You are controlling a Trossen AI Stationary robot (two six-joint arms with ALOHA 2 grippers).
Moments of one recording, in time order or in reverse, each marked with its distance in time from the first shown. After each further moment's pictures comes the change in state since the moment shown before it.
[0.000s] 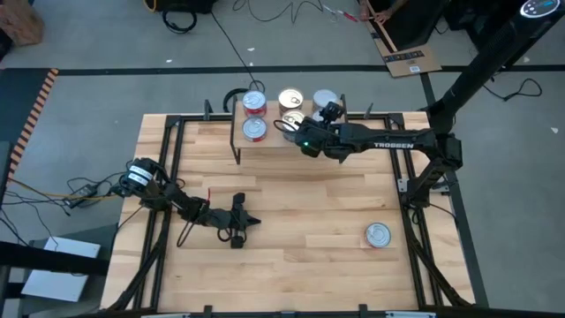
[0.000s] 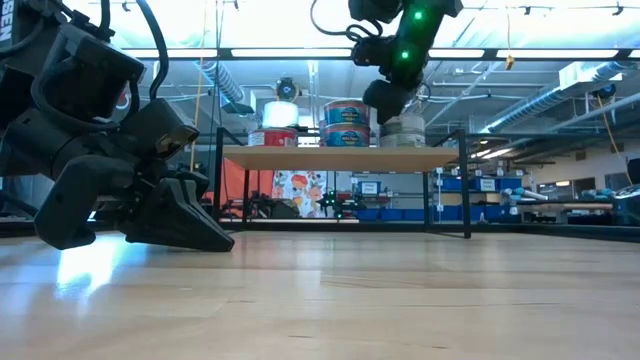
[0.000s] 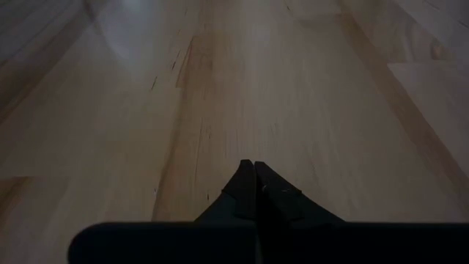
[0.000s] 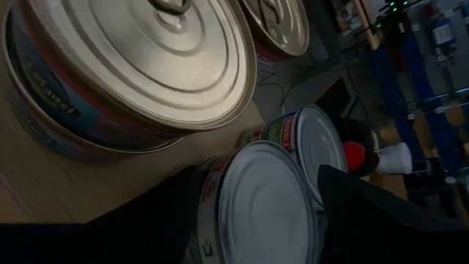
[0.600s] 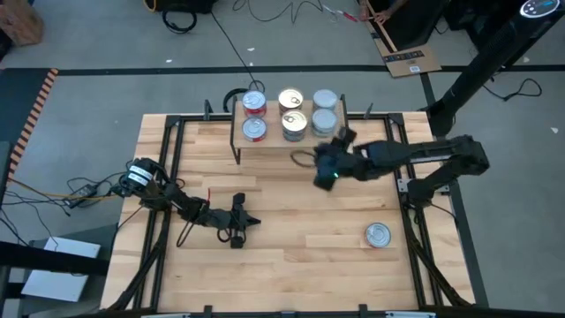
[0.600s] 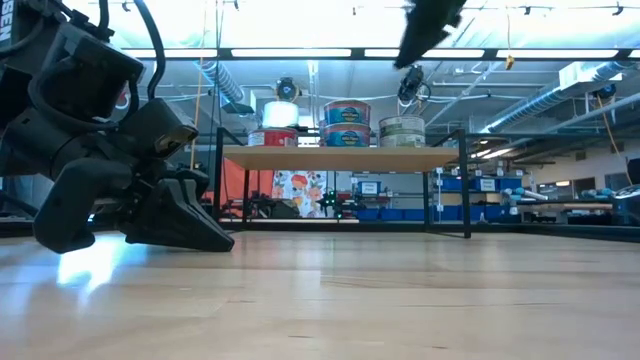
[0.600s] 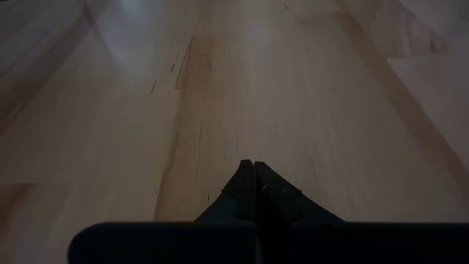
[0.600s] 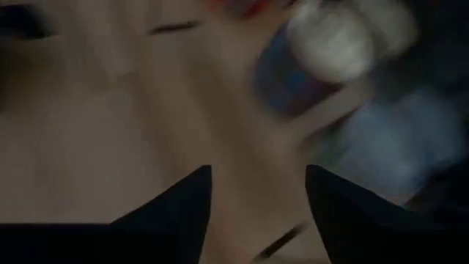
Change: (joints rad) left arm -0.001 0.000 0.000 -0.001 -0.009 0.032; right arm 0.271 -0.208 0.000 -0.201 -0.228 0.279
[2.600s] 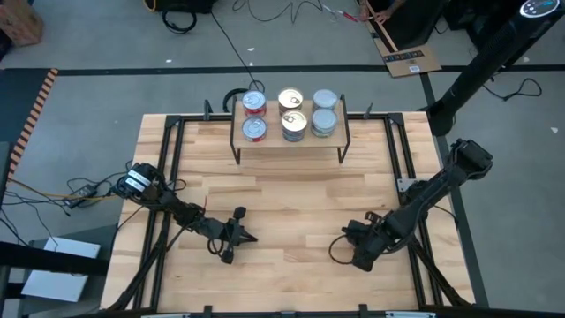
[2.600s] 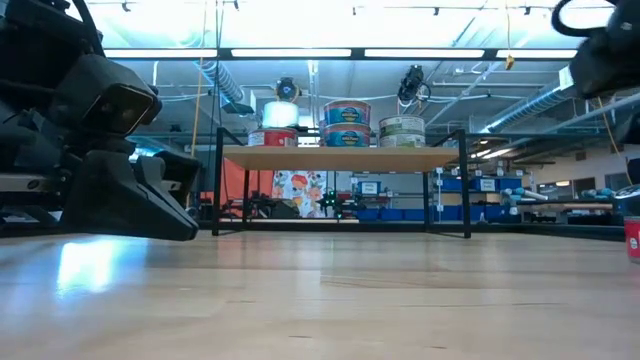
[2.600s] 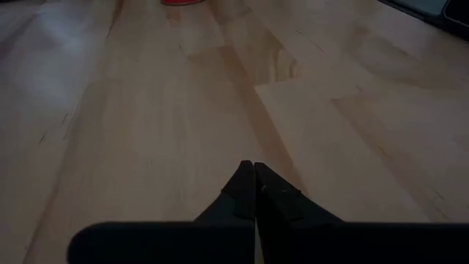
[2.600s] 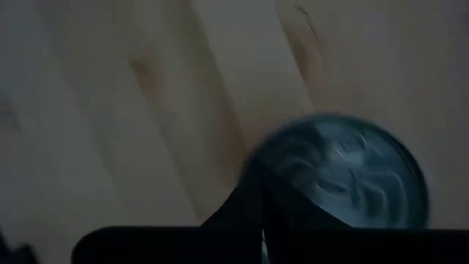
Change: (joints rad) left arm -0.125 0.000 0.001 0.127 0.066 0.073; right arm 0.624 -0.017 -0.625 0.274 -0.571 0.899
